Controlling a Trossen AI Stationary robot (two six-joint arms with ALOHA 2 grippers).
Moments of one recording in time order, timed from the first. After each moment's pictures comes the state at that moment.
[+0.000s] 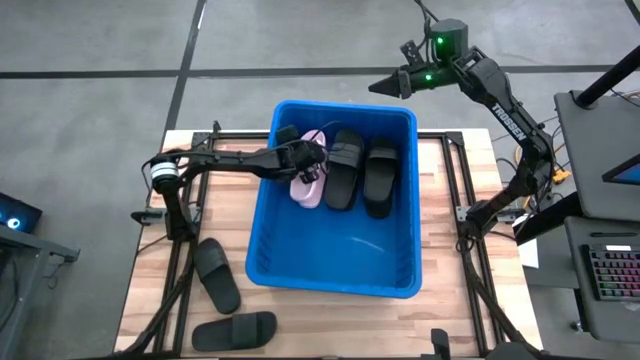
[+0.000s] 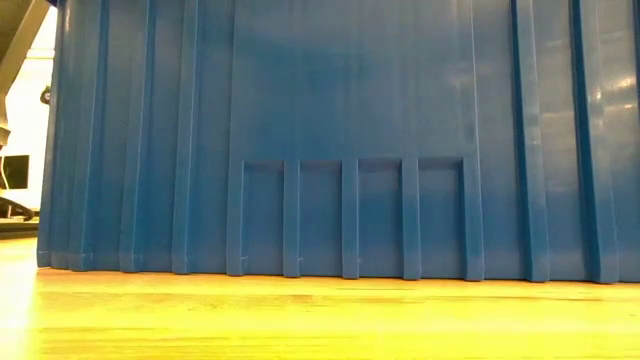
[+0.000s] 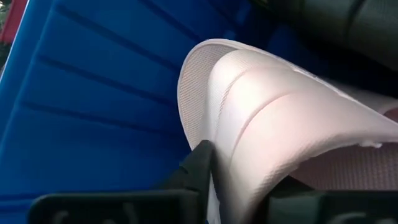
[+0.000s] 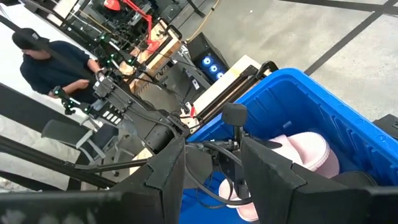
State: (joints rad) left arm 0.32 1.79 1.24 -0.30 -0.74 0.22; right arm -0.86 1.54 1.84 -0.75 -0.78 0.38
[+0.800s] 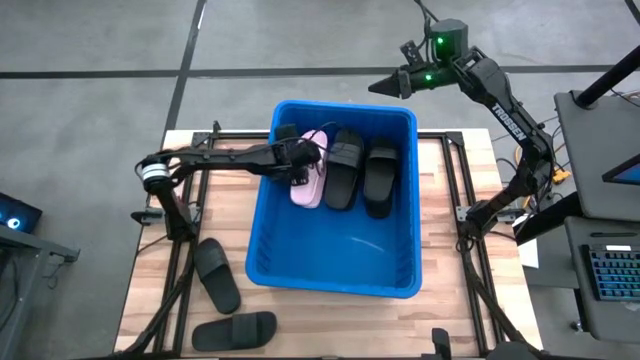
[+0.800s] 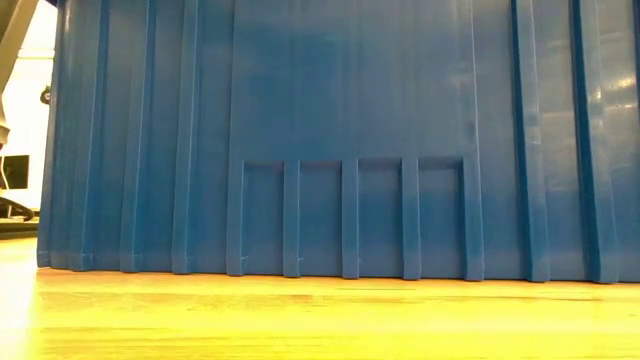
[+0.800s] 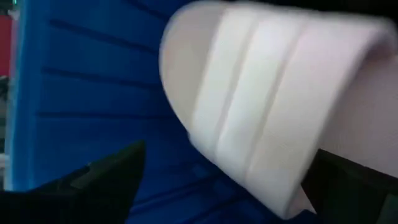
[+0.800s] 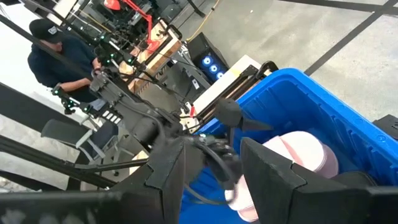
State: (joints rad) left arm 0.32 1.72 1.28 -0.50 -0.68 0.36; right arm -0.86 1.54 1.84 -0.76 -0.78 0.38
